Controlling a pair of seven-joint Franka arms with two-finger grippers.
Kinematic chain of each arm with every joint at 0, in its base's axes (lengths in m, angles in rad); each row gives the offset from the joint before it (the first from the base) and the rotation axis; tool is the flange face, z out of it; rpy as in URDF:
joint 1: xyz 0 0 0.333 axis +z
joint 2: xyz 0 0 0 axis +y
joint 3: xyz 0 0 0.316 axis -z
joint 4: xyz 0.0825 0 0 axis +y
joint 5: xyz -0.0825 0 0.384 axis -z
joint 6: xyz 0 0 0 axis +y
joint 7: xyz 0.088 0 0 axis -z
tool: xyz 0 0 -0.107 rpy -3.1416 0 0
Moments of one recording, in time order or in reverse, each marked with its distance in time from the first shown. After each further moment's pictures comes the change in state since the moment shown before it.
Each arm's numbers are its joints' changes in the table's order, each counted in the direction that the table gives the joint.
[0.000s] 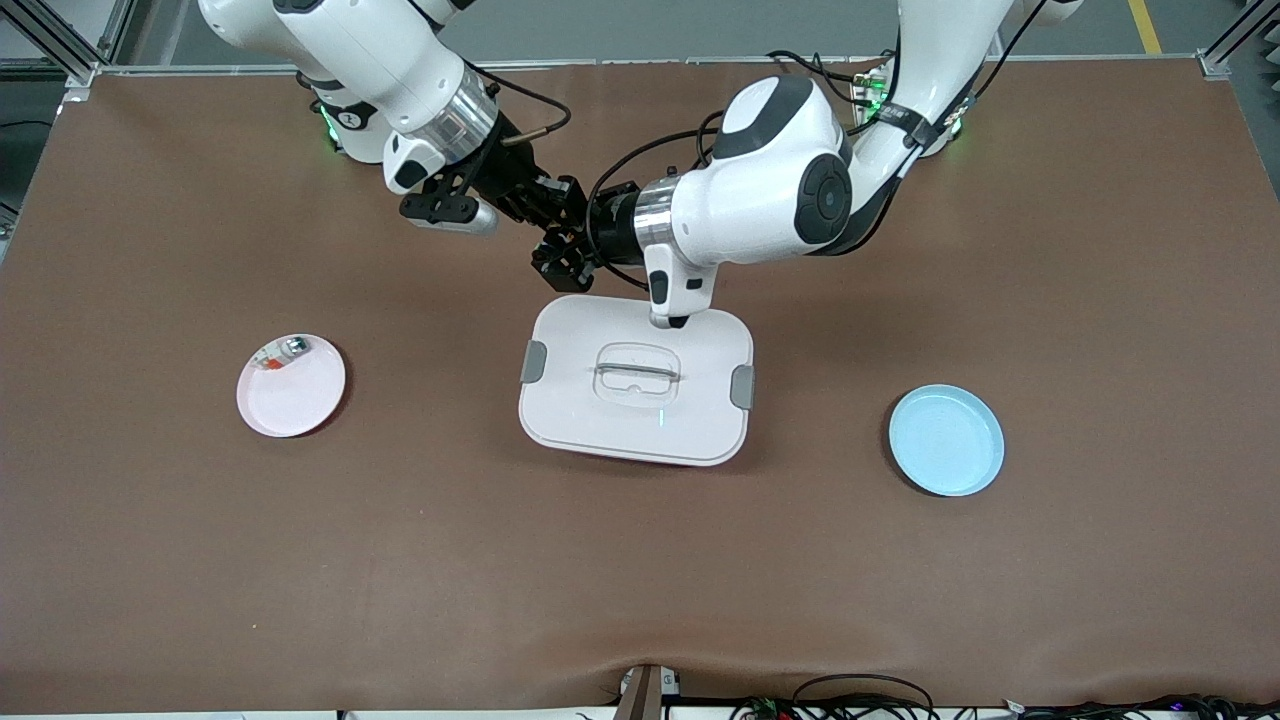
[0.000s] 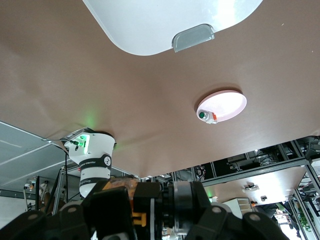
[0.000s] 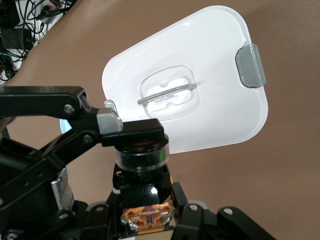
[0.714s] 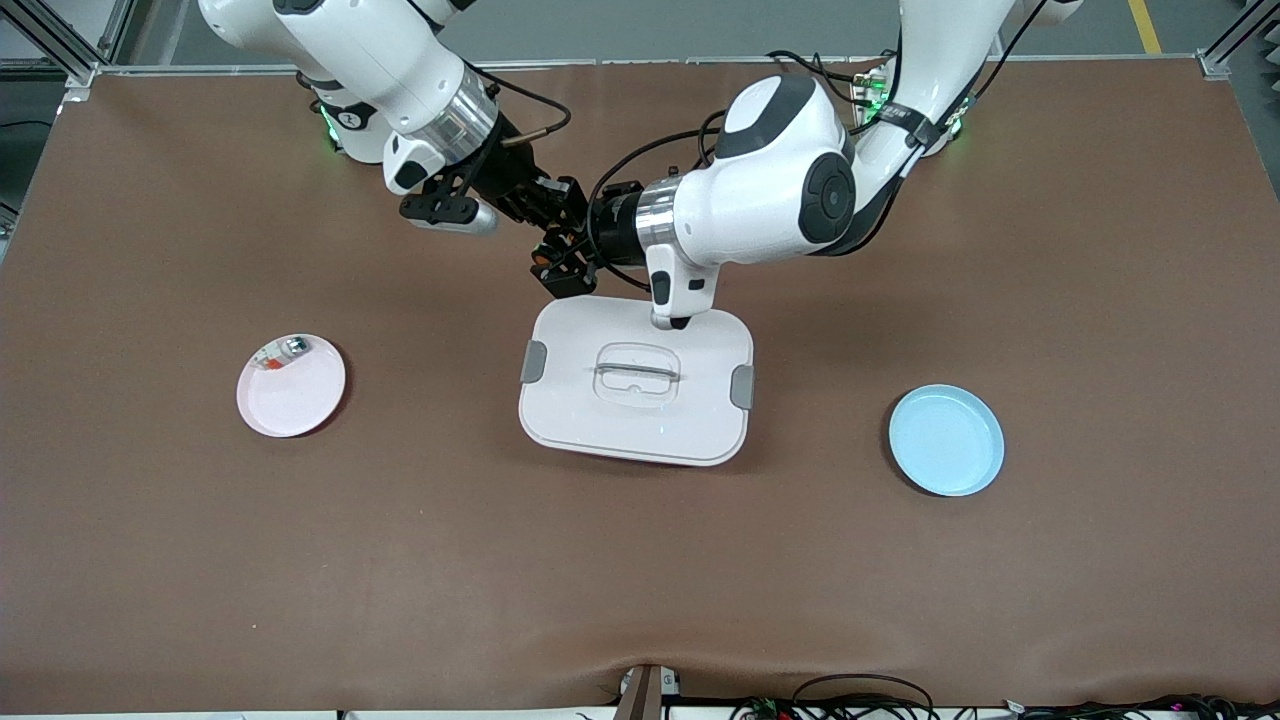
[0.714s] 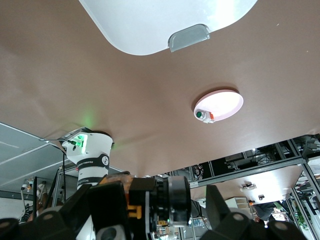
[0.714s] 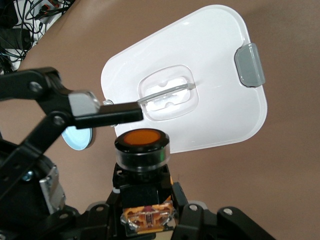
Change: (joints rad) left arm 0.001 0.000 -0.004 -0.010 0.000 -0.003 0.000; right arm 0.000 0.001 0.001 -0.002 0.000 0.004 0.003
